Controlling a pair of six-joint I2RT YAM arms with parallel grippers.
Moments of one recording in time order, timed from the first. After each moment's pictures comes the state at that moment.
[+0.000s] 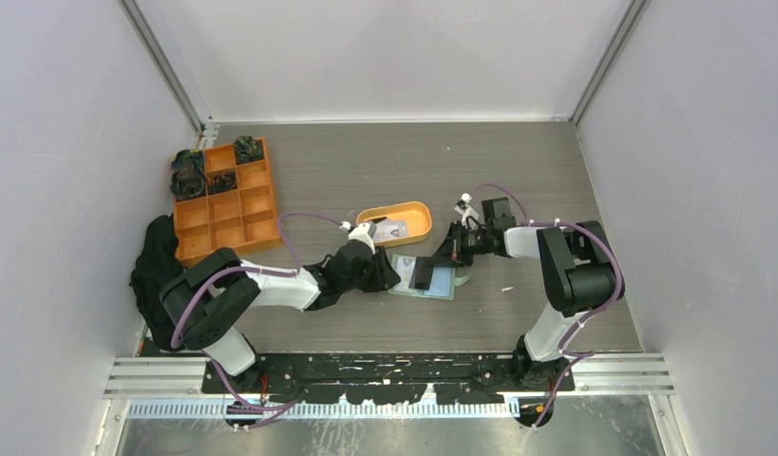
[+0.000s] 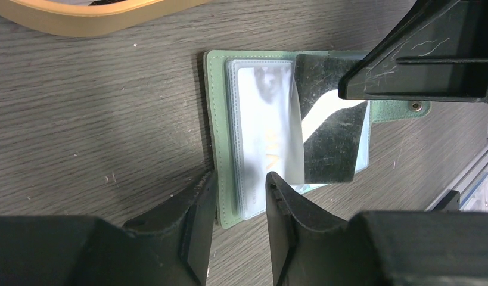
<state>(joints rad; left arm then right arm) -0.90 1.62 0.60 0.38 -0.06 -0.86 0.17 1.71 0.70 0.01 -0.90 0.46</state>
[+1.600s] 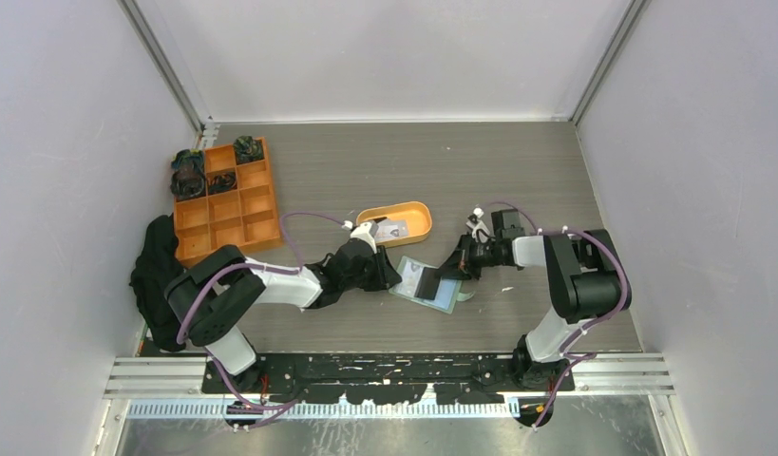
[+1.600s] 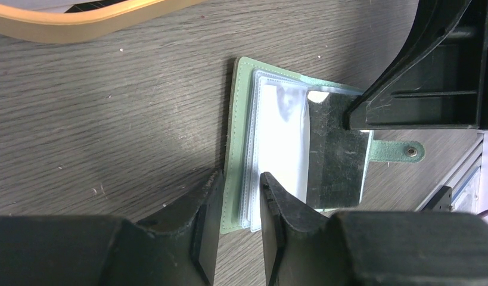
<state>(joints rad) -0.89 1.65 0.61 0.41 -0.02 -0.86 0.12 1.67 0.61 -0.05 -0.90 0.55</state>
